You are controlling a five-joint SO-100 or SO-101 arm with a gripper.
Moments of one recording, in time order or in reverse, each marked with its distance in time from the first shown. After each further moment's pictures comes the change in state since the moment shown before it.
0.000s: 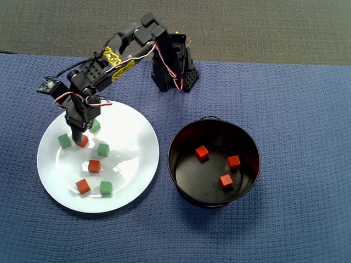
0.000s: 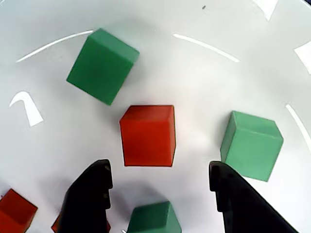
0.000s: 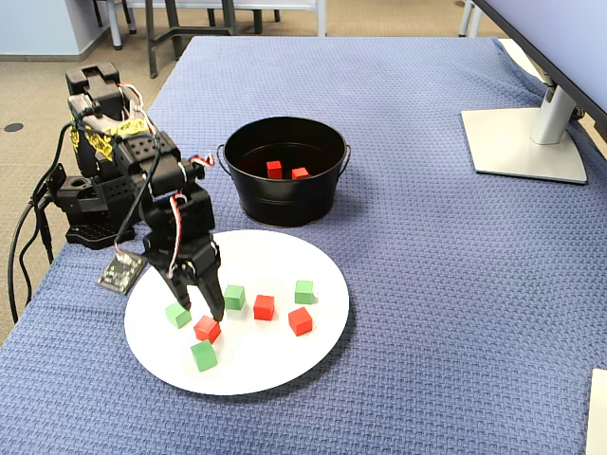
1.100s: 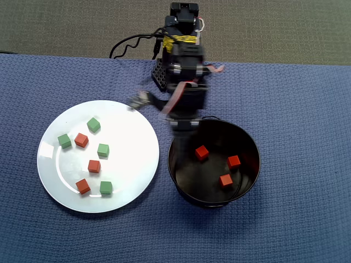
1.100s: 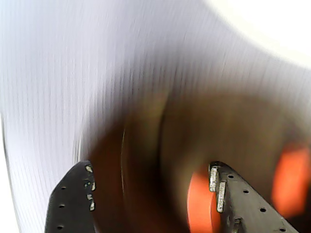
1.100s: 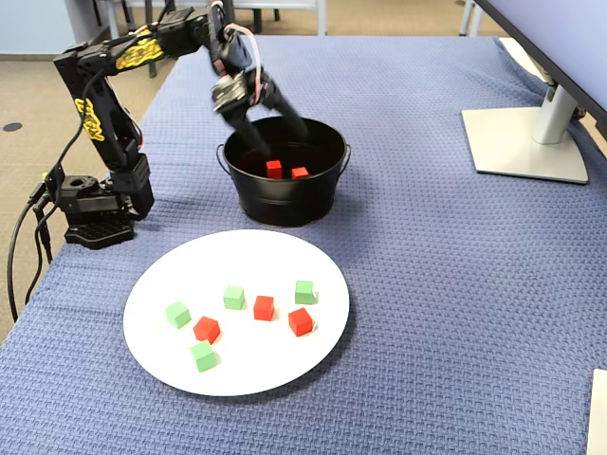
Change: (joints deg) arm -44.5 32.3 4.0 9.4 16.3
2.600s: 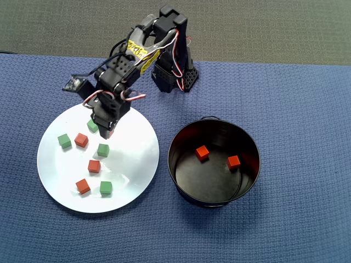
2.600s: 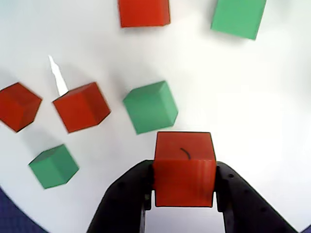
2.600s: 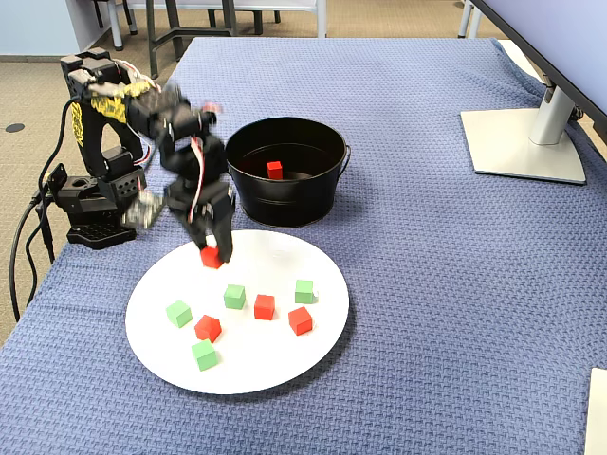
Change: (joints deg) arm 31.3 -10.3 9.6 -4.4 -3.3
